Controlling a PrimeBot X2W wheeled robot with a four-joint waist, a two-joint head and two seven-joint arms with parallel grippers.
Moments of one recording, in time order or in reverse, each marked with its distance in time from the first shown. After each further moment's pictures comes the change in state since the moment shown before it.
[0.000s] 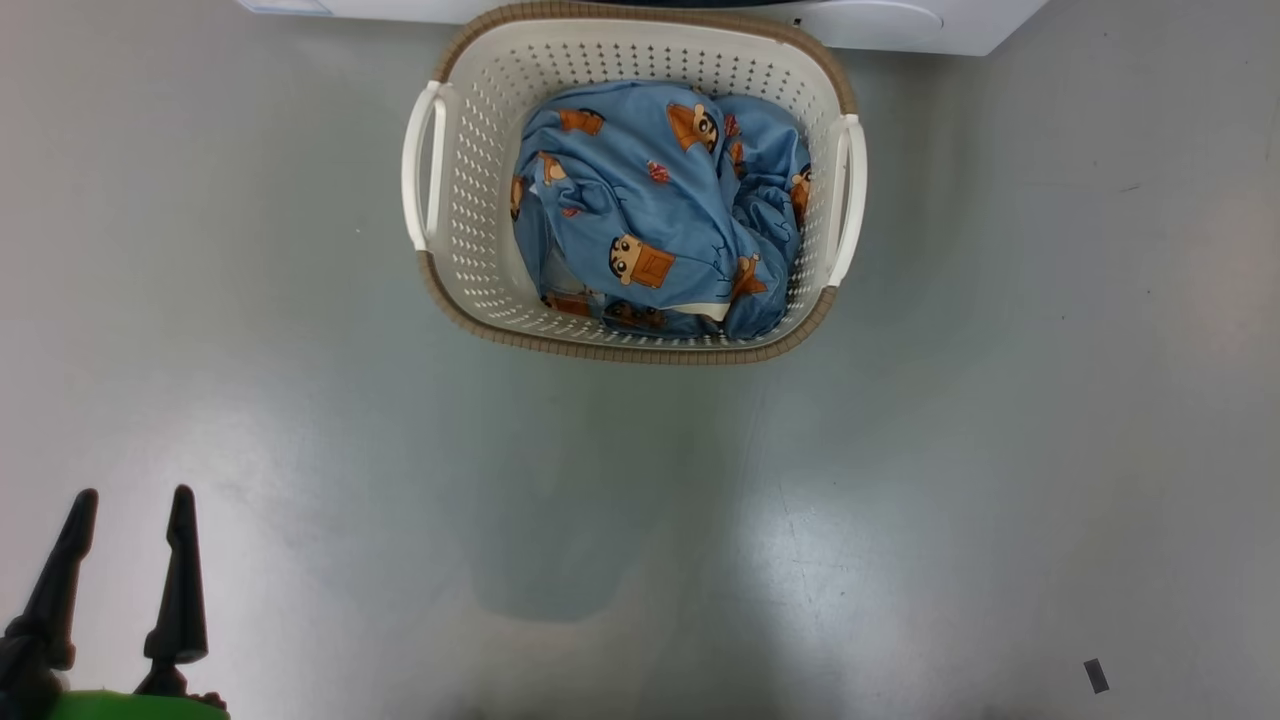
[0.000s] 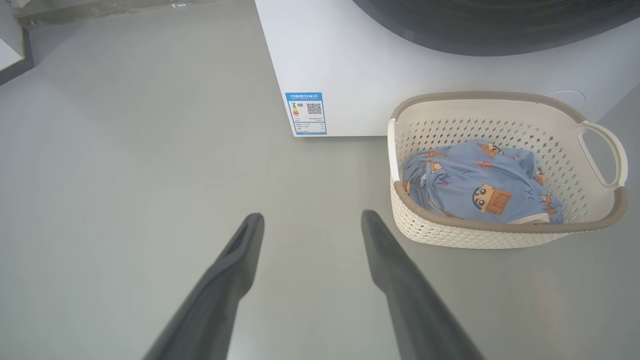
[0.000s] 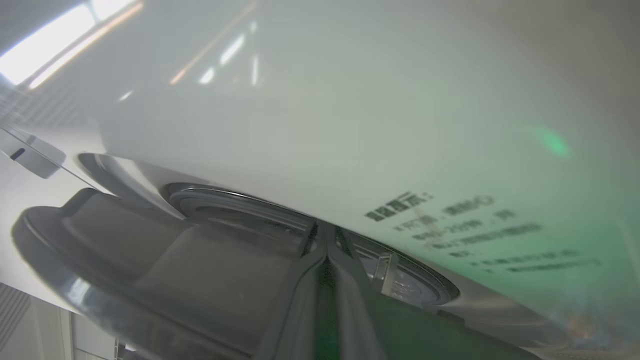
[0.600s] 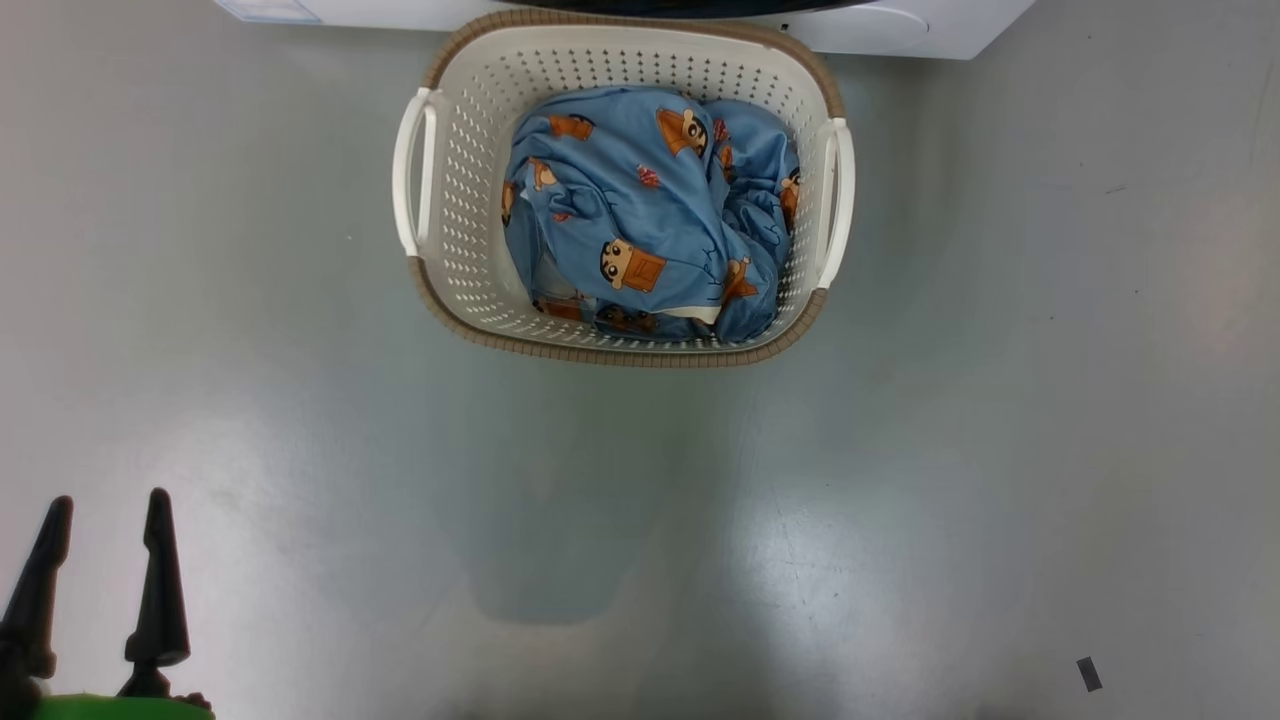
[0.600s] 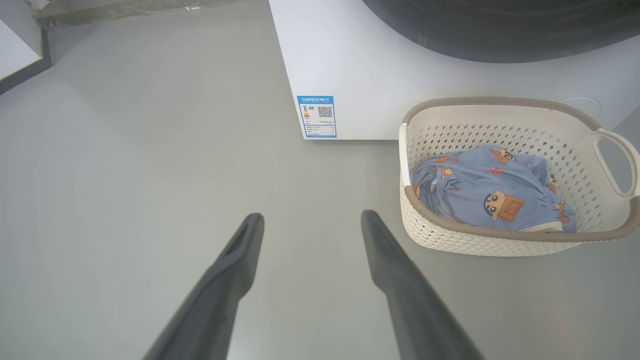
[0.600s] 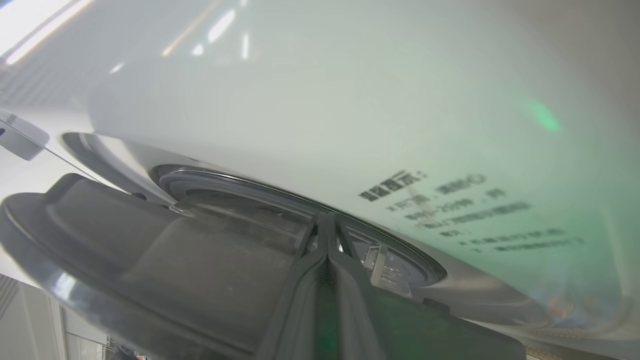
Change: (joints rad) left arm 0.000 -0.020 0.043 0.006 0.011 0.000 0.000; right arm 0.000 -0.021 0.037 0.016 0.003 0.000 0.046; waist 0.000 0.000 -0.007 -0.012
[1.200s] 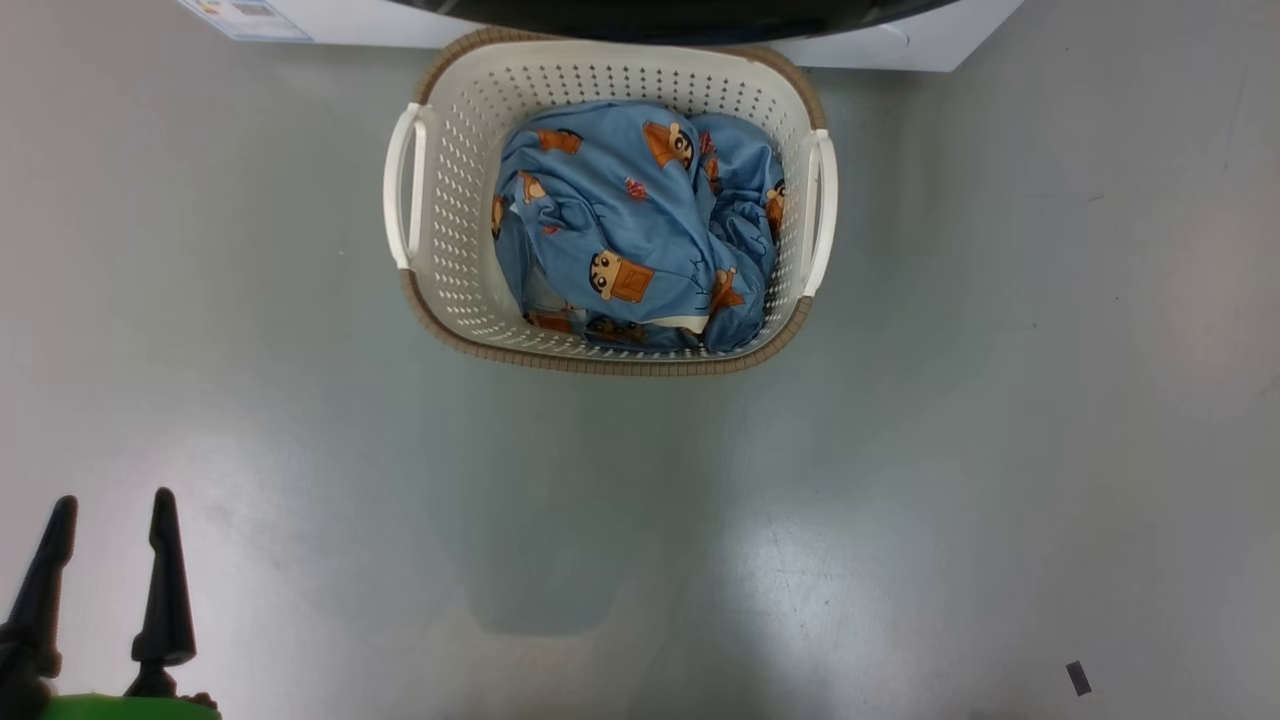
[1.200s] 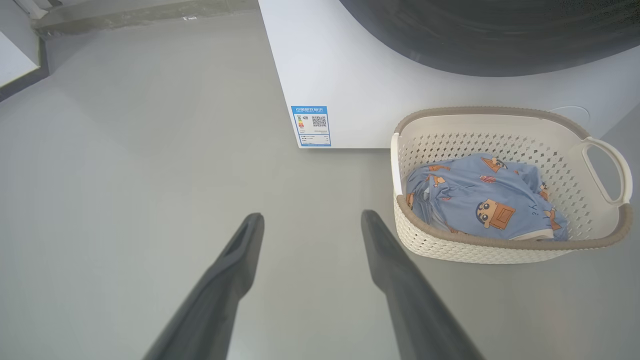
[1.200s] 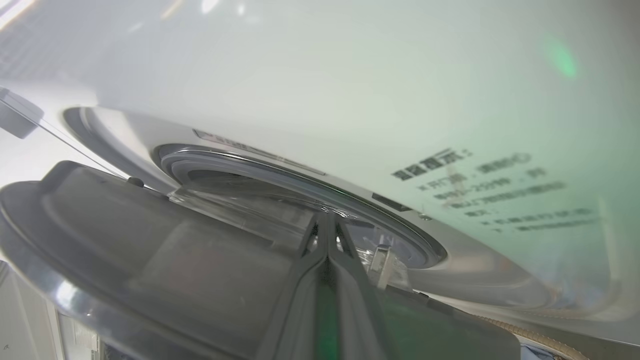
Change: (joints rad) left arm 0.000 -0.017 0.010 -0.006 0.019 0.000 0.000; right arm 0.005 -0.008 0.043 -0.006 0.007 -0.006 0.039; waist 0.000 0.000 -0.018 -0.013
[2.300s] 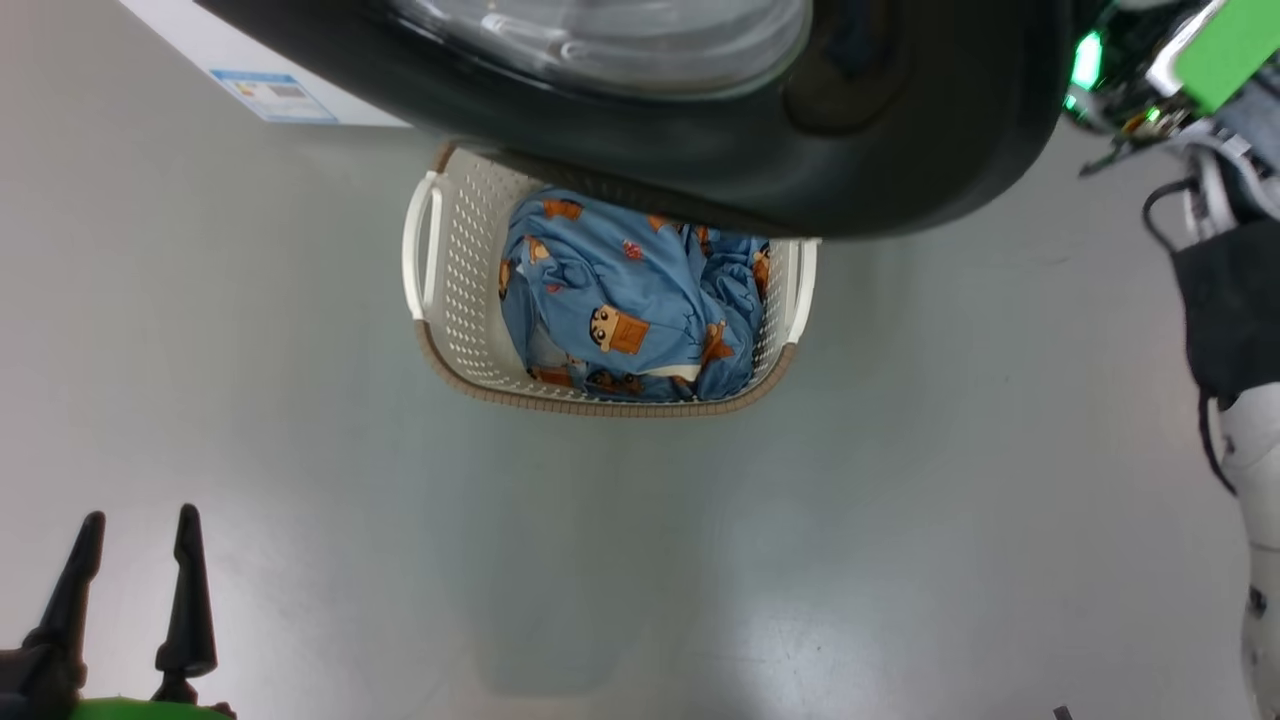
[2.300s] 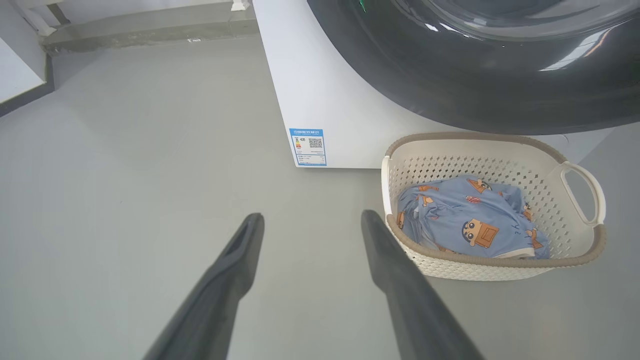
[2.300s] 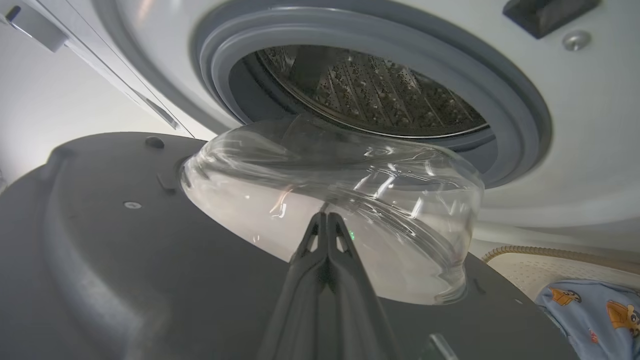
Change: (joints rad) left arm 0.000 -0.012 -0.019 0.043 0.016 0.000 0.000; right arm 0.182 0.081 0.067 -0.074 0.062 0.000 0.052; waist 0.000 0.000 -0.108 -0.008
